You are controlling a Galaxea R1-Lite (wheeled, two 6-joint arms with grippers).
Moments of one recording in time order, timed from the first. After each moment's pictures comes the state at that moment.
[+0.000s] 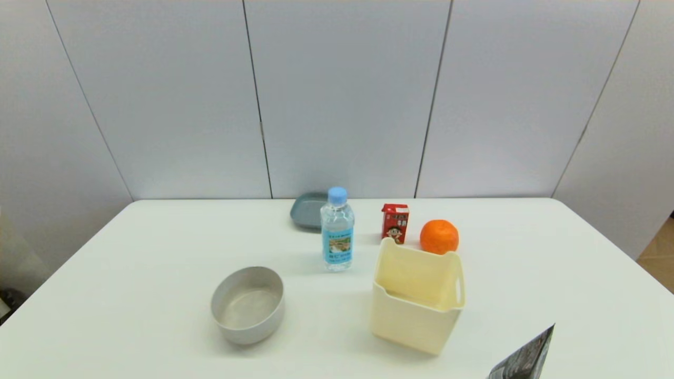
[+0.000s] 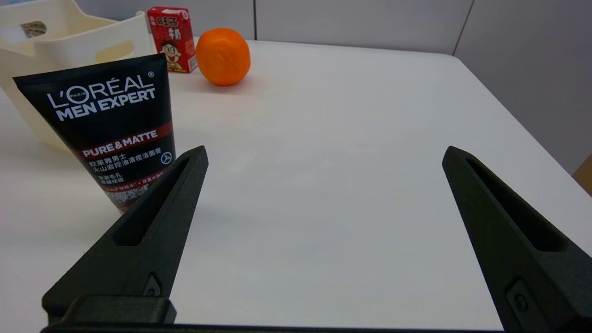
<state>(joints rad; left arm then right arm) 0.00 0.00 0.00 0.00 0.01 -0.01 0.00 0.00 0.00 0.00 0.04 -0.06</state>
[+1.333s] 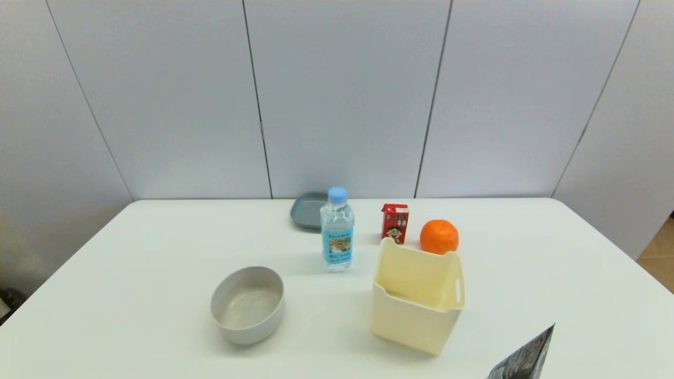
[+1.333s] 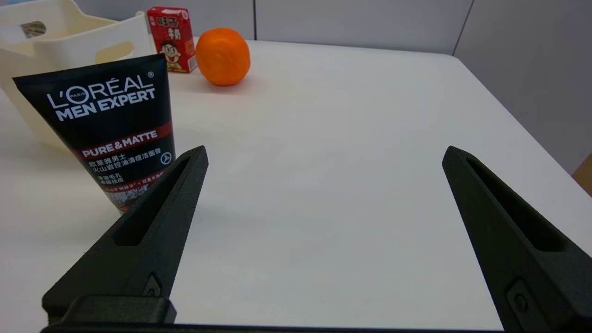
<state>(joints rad) -0.01 0.71 -0.65 -0.29 -0.15 0.05 0.00 0.00 0.00 0.00 0.04 -0.06</state>
